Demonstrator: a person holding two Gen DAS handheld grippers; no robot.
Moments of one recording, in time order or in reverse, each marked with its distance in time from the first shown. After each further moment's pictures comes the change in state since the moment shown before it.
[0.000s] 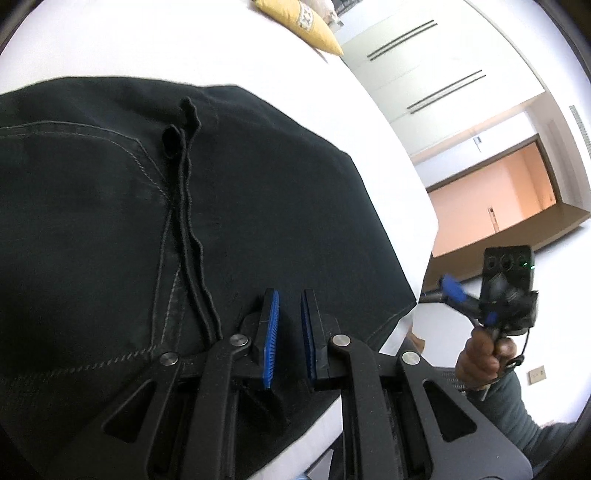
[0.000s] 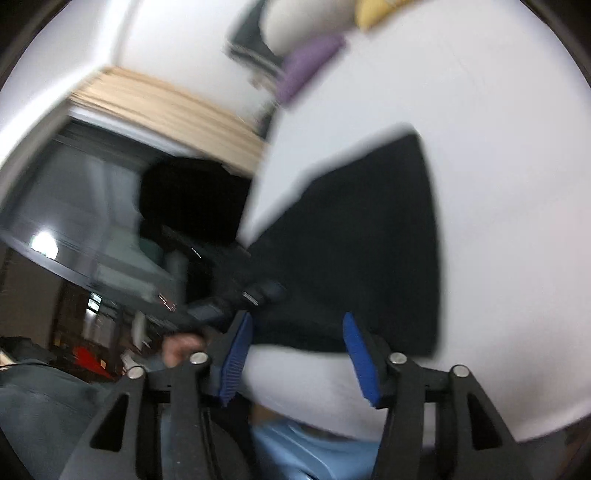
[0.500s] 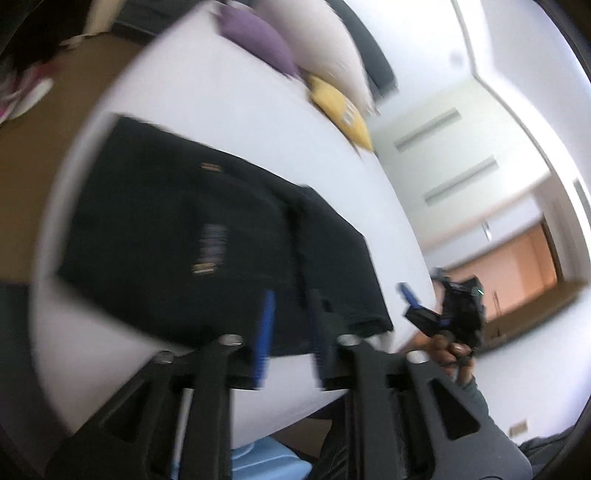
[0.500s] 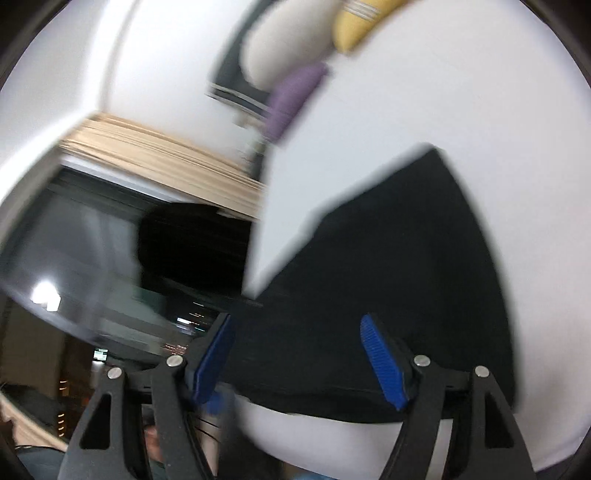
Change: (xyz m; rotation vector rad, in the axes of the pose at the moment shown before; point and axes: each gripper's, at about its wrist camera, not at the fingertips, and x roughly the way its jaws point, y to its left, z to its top) left arm -0.215 0.050 -0.083 -0.223 -0.349 0.064; right arm 0.058 0.010 0.019 0.089 -0.110 0.027
